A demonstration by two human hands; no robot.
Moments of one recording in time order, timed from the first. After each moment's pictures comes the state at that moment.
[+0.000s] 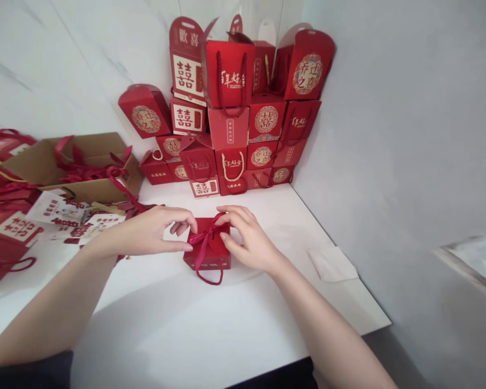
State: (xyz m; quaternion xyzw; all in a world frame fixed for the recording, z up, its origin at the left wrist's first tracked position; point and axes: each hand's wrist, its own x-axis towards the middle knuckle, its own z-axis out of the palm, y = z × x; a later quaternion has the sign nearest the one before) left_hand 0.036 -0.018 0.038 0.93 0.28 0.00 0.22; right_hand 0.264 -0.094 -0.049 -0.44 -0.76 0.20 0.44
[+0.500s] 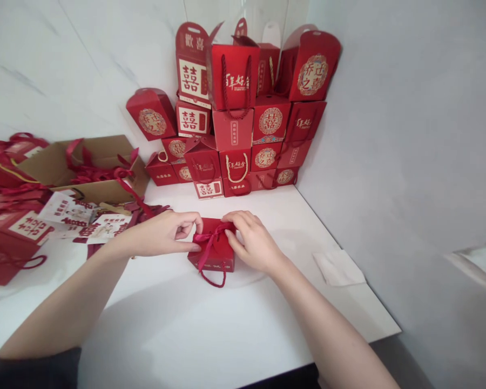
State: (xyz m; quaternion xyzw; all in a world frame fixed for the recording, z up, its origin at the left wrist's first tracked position) left_hand 0.042 -0.021 0.028 0.90 0.34 0.00 0.26; right_hand 0.263 -0.088 -0.061 -0.46 -0.77 0.13 0.42
